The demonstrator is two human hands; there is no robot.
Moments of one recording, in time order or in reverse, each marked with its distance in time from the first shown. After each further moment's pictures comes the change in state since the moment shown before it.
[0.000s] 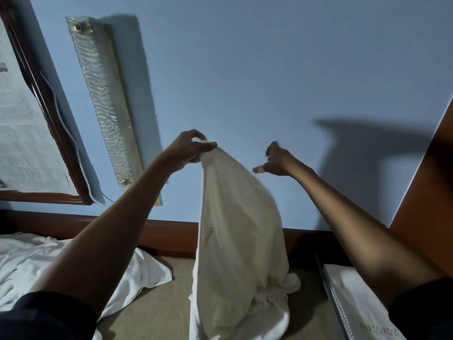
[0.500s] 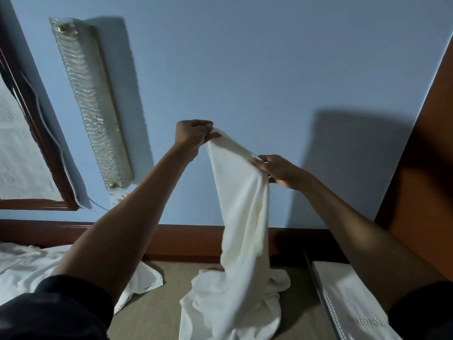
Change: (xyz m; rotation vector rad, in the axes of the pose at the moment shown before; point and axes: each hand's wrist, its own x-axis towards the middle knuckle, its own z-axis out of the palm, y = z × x) left_hand 0.017 0.035 0.048 -0.482 0.222 0.055; right_hand -0.025 0.025 0.004 0.691 -0.173 -0.085
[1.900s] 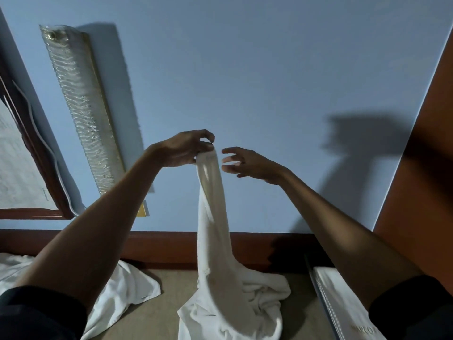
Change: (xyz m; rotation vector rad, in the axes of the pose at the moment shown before) left_hand 0.008 0.017 -0.029 0.406 -0.708 -0.204; right_hand 0.026 -0.030 0.017 -0.227 -0.166 -0.178
